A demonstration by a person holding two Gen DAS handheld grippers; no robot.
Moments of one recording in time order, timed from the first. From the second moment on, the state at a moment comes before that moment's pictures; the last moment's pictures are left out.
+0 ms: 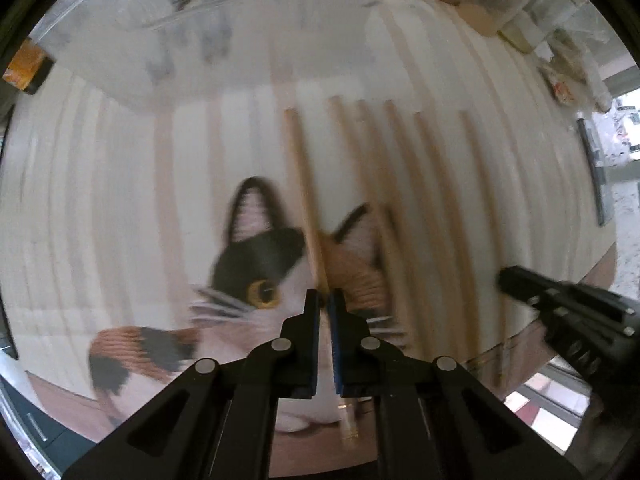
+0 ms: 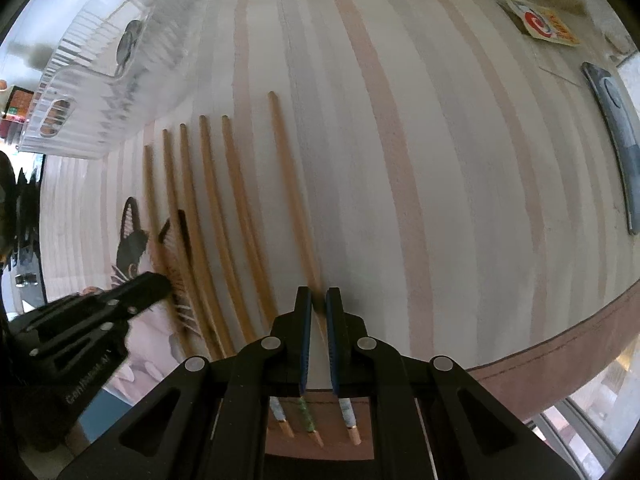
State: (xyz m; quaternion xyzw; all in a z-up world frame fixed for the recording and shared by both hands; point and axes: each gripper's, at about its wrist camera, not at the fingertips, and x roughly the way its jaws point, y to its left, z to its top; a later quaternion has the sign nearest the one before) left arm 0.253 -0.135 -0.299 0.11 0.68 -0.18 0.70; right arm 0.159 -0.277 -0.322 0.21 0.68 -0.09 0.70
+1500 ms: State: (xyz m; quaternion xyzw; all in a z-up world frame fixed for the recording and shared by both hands) left arm 0.256 -0.076 -0.316 0.06 0.69 -0.12 0.71; right arm 0.179 -0.252 -0.323 0.13 0.71 -0.10 0.69
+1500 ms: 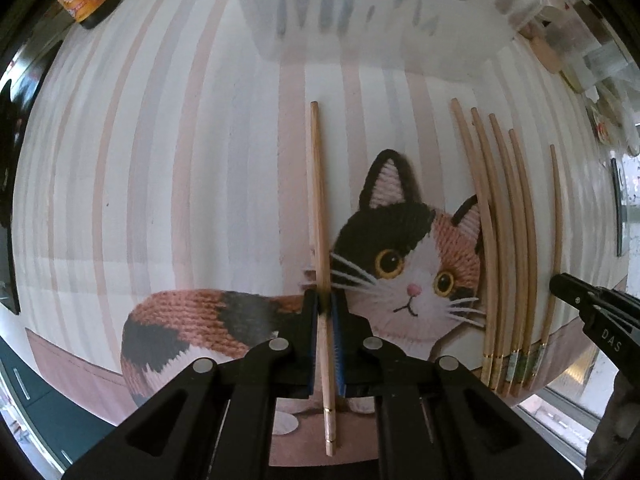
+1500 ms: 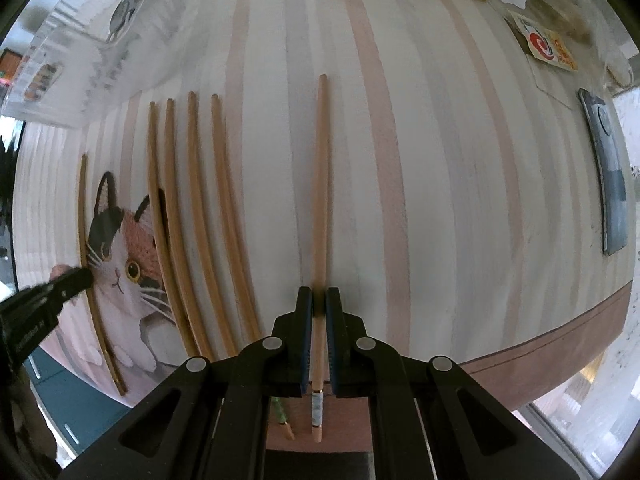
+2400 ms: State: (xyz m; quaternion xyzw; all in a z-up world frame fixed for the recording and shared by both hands) left arm 0.236 -0.051 -0.271 0.09 0.62 -0.08 0.77; right arm 0.174 -0.263 -0.312 0.14 0.68 -0.12 0.71
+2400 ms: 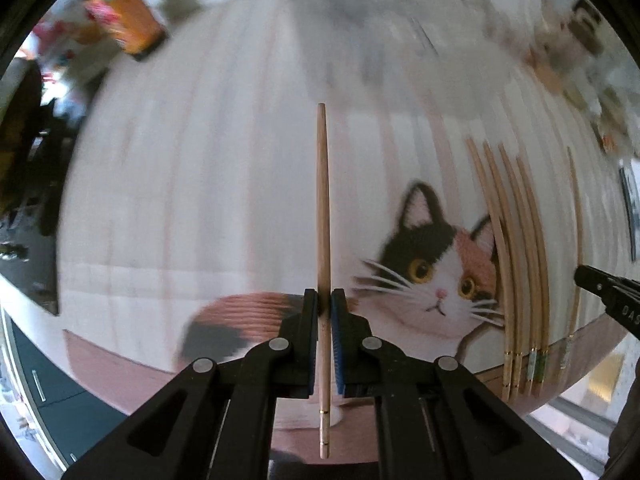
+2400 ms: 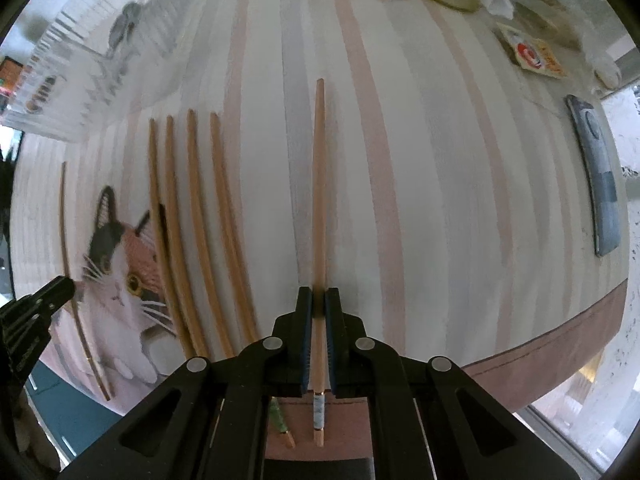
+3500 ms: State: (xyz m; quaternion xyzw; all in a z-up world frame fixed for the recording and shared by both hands) left arm 0.448 -0.076 -0.149 -0.01 0.62 -0.16 0.77; right arm 0.439 -0.232 -0.192 0.16 0.62 0.00 0.77
